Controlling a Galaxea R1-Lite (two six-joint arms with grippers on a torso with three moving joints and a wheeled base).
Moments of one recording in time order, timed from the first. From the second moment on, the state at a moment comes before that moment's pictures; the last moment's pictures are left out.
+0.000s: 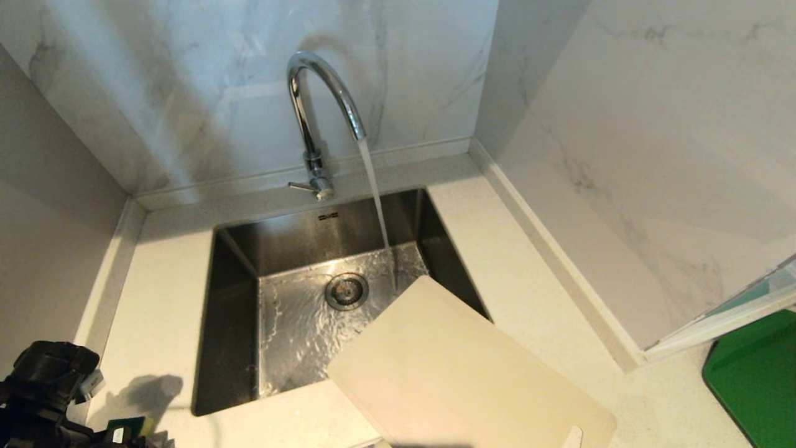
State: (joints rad) left arm 0.01 1.63 -0.39 -0.04 0.08 -0.37; right arm 0.00 0.00 0.00 0.00 0.00 0.00
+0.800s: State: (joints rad) left arm 0.00 1.60 -0.41 -0.05 0.03 -0.37; right arm 0.00 0.00 0.00 0.00 0.00 0.00
